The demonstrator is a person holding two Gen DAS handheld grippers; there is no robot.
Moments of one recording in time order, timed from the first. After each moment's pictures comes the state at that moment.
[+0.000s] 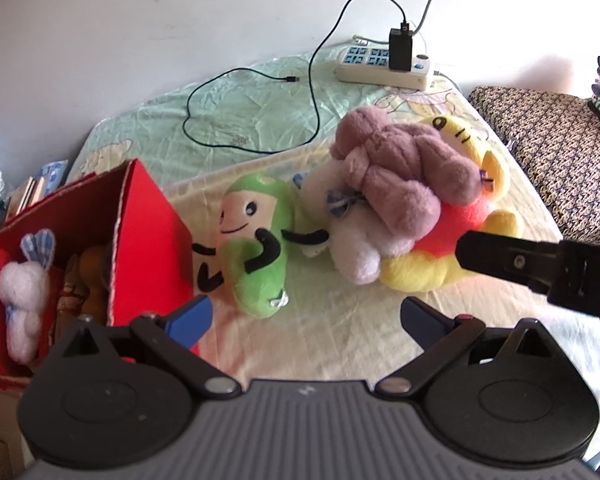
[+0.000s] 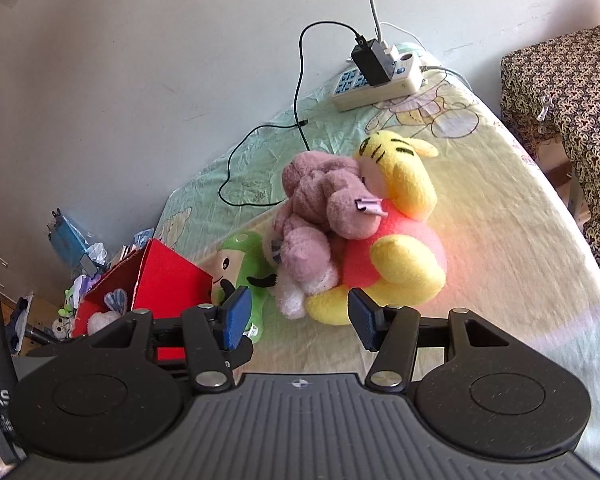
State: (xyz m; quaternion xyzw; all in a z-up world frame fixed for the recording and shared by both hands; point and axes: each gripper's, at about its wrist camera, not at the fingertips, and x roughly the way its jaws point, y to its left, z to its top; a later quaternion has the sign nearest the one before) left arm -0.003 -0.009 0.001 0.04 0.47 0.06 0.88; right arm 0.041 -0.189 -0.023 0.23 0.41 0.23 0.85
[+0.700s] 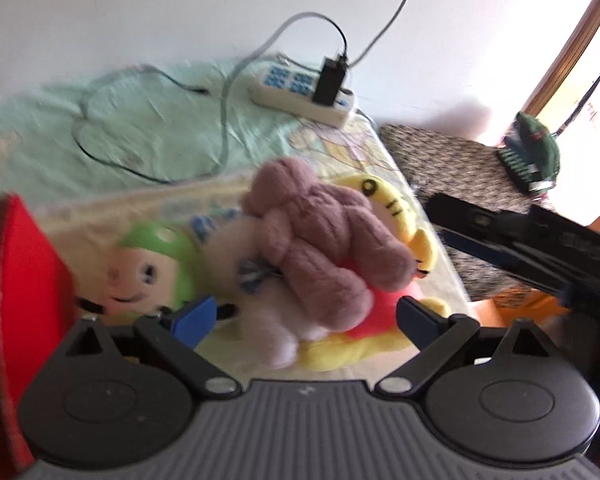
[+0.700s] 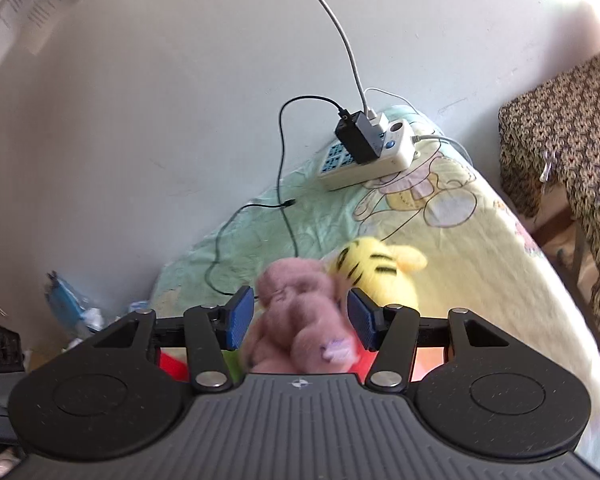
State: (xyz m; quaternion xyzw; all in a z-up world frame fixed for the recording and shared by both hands) left arm 0.064 0.025 -0.005 -0.11 0.47 -0.11 0.87; right arm 0.115 -0.209 -0.028 0.26 0.34 0.21 0.88
